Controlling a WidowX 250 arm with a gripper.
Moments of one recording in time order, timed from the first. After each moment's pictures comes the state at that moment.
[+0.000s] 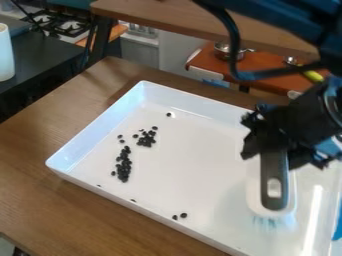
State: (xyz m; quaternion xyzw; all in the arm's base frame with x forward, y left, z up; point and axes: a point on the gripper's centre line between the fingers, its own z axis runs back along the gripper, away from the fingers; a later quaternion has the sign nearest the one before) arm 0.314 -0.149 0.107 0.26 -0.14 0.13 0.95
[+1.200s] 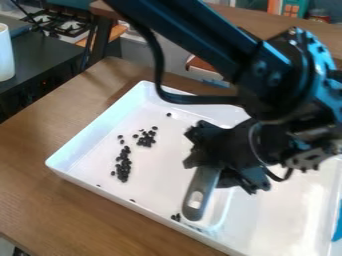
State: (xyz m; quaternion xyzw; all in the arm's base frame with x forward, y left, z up) arm 0.290 -0.082 0.077 0.34 -0.12 0.05 0.93
